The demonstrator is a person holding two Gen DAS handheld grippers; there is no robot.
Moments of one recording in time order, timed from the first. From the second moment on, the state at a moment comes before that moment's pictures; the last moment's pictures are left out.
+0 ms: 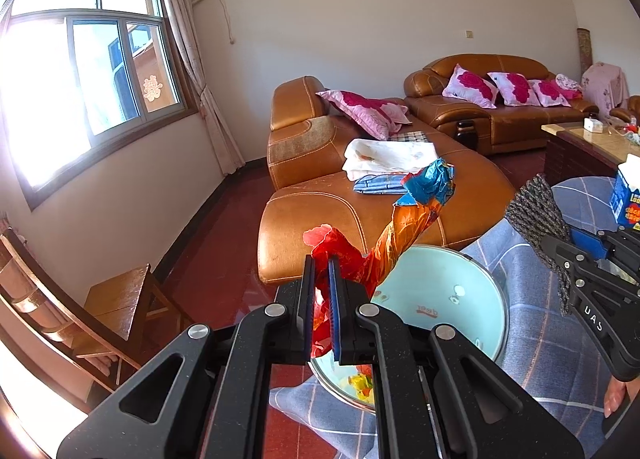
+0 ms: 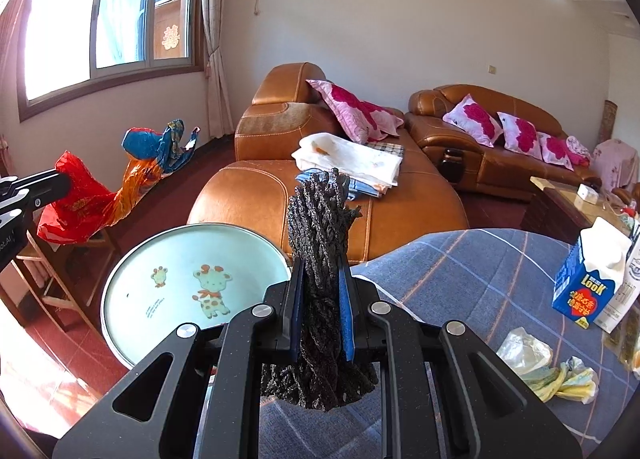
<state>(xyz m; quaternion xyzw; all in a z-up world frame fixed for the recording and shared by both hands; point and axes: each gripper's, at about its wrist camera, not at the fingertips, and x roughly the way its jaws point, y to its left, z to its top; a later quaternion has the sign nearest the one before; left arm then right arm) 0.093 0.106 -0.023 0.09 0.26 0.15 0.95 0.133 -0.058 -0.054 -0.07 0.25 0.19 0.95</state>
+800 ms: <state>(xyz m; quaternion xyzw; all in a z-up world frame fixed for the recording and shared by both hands) 0.107 0.119 -0.034 0.09 0.29 0.17 0.94 0.136 -0.015 -0.064 -0.12 0.26 0.25 0.92</state>
